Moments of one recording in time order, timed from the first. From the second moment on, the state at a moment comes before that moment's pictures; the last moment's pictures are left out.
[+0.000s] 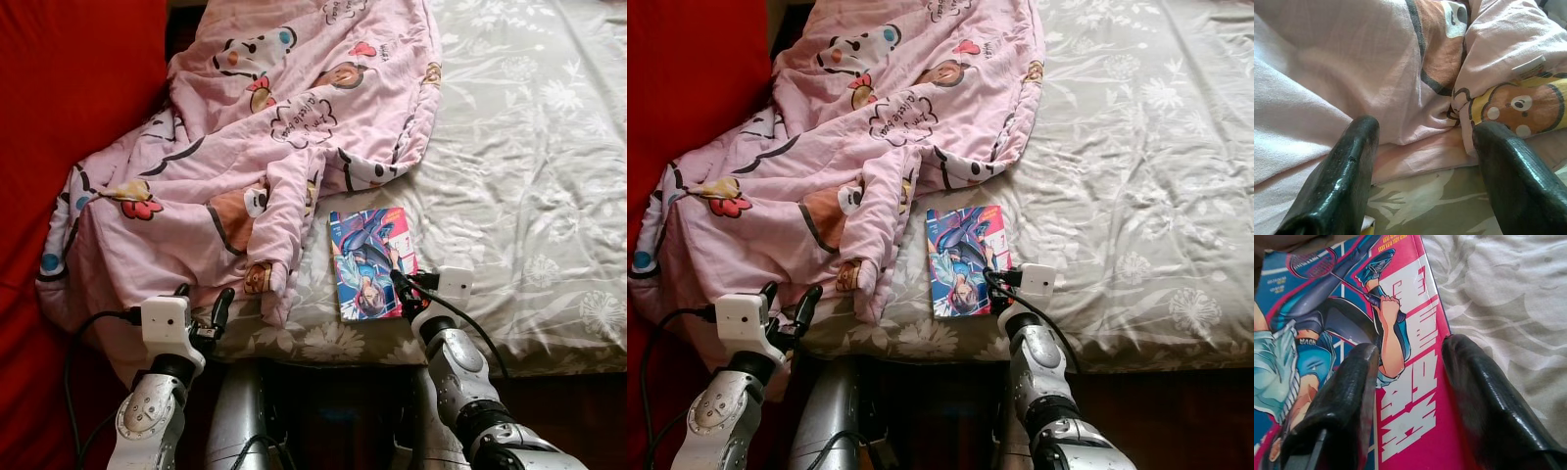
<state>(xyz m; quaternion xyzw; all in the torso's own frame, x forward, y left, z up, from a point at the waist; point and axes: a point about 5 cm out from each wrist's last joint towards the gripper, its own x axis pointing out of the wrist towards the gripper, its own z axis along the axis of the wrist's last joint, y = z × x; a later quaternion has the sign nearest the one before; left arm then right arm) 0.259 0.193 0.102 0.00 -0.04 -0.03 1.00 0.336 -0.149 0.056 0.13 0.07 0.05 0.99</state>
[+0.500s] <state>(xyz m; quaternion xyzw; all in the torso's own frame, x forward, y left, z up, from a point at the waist) 0.263 0.191 0.107 0.01 -0.05 -0.04 1.00 0.331 -0.154 0.052 0.15 0.06 0.03 0.99</state>
